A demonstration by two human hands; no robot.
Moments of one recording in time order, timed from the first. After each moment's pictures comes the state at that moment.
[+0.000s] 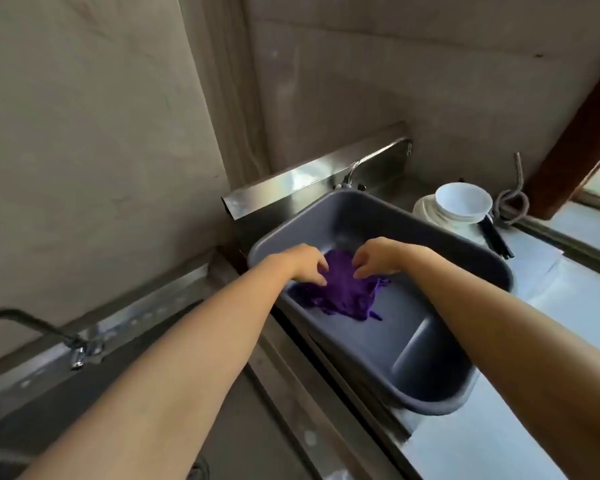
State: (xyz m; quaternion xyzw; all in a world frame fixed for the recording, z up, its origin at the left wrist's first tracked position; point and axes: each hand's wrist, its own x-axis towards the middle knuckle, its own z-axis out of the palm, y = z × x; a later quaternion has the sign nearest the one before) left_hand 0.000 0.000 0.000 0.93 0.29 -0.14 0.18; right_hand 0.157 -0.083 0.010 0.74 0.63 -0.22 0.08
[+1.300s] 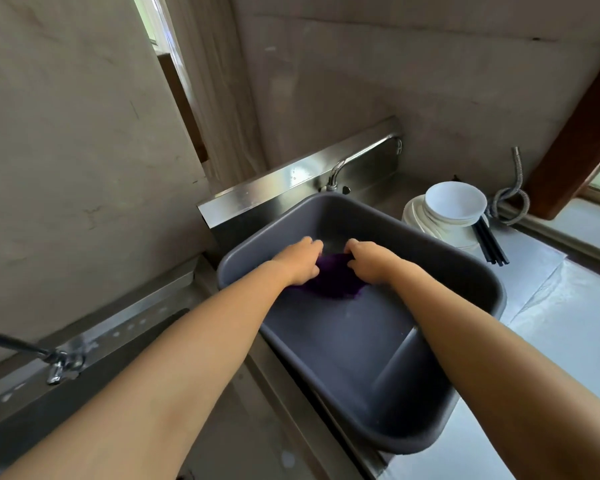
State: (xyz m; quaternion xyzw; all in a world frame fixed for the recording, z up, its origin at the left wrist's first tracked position) left_hand 0.052 0.002 -0.011 0.92 0.35 -0.08 0.13; right_hand 0.196 -0.078 -0.018 0.77 0.59 -0.22 -0.06
